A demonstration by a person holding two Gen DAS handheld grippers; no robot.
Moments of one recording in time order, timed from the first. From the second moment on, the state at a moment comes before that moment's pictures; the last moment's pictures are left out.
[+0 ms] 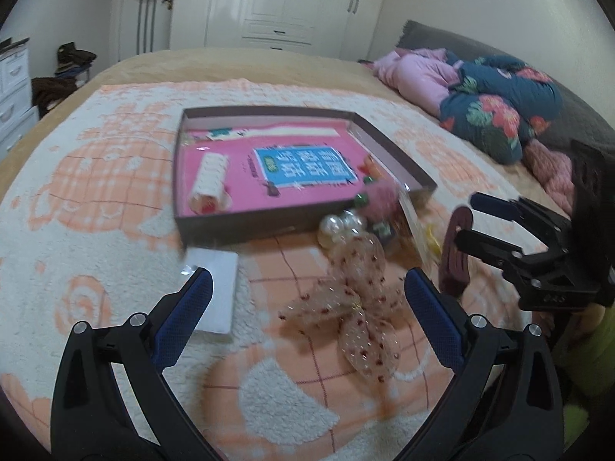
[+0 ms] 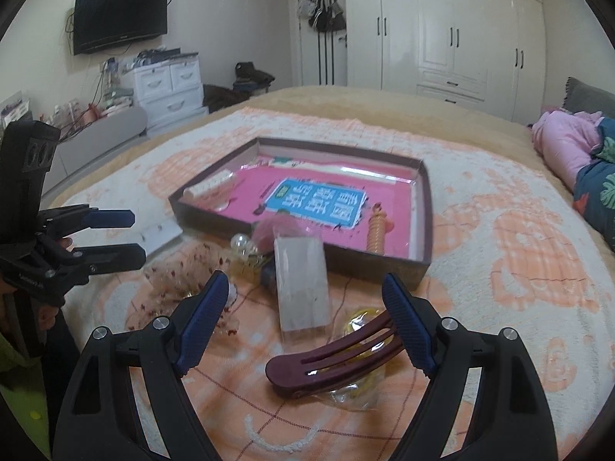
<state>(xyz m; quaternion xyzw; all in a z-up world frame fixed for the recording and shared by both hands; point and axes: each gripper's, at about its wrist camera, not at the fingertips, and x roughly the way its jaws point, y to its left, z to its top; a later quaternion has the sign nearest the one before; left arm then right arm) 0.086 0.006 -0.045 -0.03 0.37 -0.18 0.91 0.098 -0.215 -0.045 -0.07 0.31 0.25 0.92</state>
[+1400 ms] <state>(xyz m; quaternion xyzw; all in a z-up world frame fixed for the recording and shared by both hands) 0.094 -0.018 -0.071 -0.01 0.39 -0.22 0.90 0.116 -0.235 -0.062 -0.02 0.34 0.26 0.90</state>
